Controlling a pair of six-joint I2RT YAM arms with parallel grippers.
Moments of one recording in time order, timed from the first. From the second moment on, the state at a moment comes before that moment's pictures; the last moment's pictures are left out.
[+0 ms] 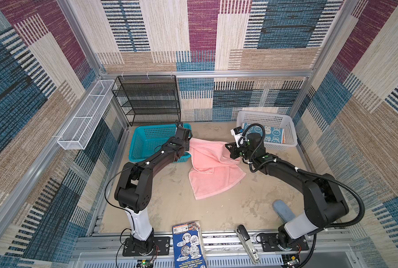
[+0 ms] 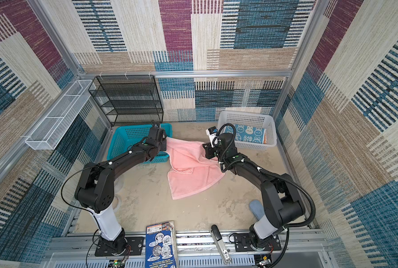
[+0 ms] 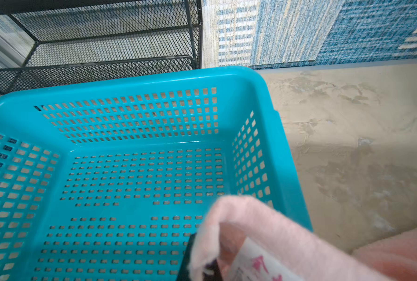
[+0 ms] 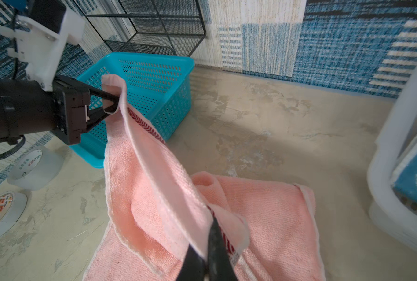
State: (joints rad) left arm -0.39 1.82 1.31 -0.23 -0.42 -0.21; right arm 0.39 1.60 1.00 0.15 -0.30 0.13
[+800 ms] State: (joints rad) left arm -0.53 2.04 1.51 -0.25 -0.05 -0.37; right arm 0.41 1.54 0.95 0.14 0.13 0.23
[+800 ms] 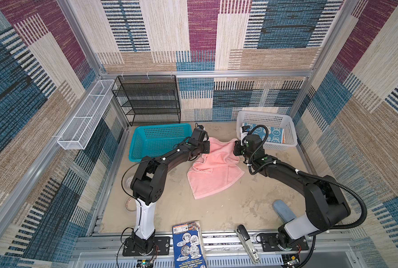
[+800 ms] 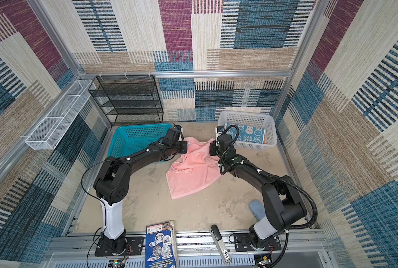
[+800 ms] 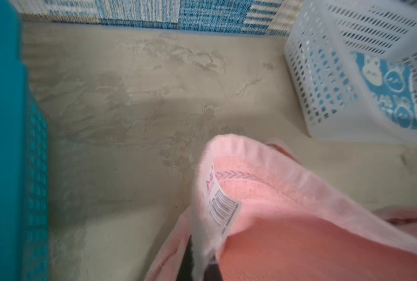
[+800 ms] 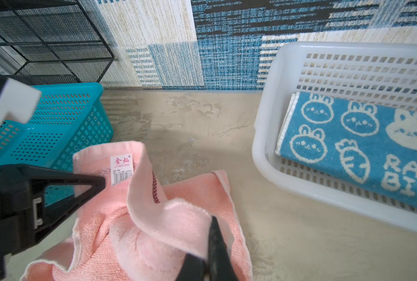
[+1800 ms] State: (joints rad) left arm -0.50 1.62 1.39 -0.29 -0.14 -0.22; right arm 0.41 1.45 1.07 0.09 0.12 0.08
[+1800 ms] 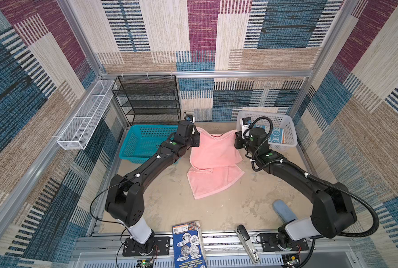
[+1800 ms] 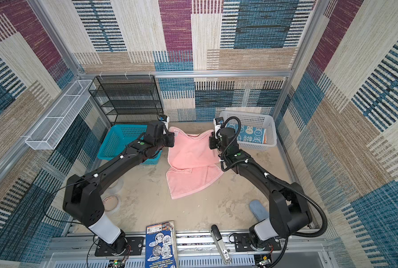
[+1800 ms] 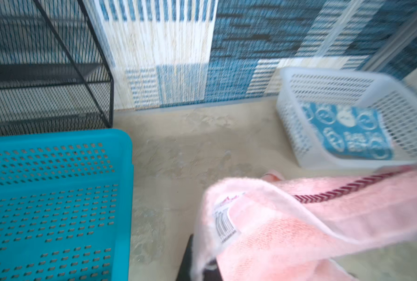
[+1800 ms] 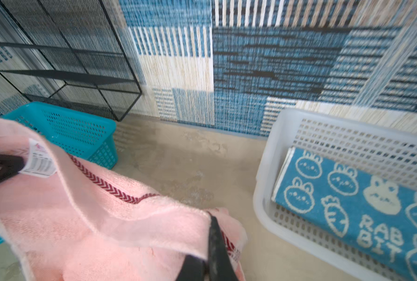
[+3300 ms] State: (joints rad) left arm -0.50 1.02 1.67 -0.25 0.34 -0.27; right arm 0.42 0.97 1.66 -0.20 -0.31 0.03
